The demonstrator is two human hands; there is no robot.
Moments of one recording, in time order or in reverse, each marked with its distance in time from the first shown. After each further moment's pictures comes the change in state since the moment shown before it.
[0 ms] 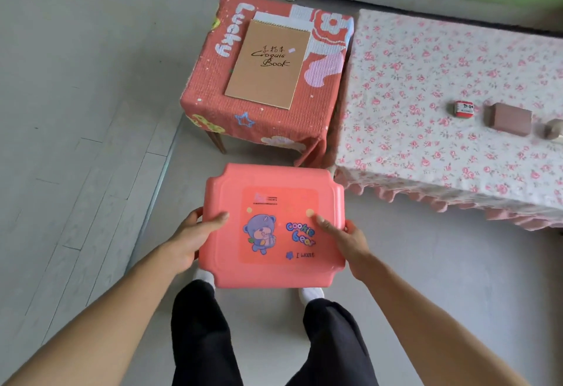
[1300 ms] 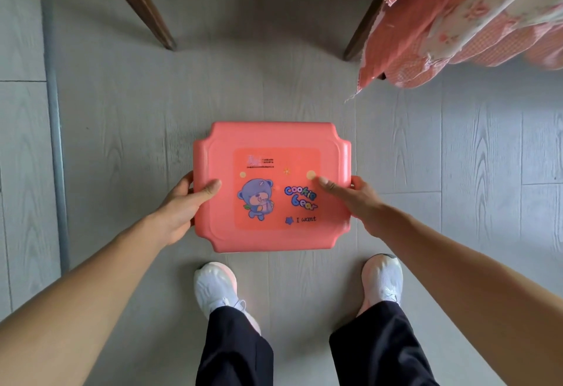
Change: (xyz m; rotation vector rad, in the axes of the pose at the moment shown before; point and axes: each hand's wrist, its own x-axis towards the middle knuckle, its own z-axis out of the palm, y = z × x) left_hand 0.485 -0.211 -0.075 0.174 -0.260 -0.094; right_hand 0.360 0.263 0.202 -0.051 0.118 0.240
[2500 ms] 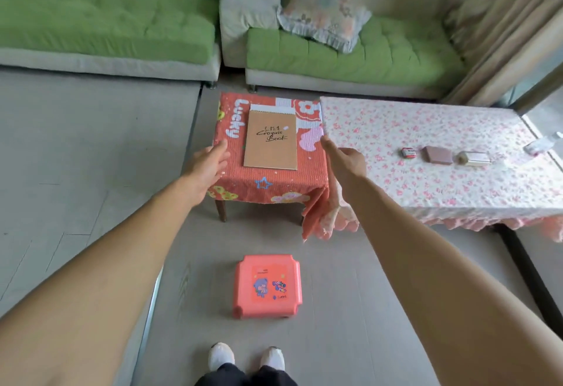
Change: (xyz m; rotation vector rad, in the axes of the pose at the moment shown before) left_hand -0.583 0.365 -0.006 0.047 0.070 0.668; right_hand -0.605 -0.348 -0.101 0.107 0.410 -0.637
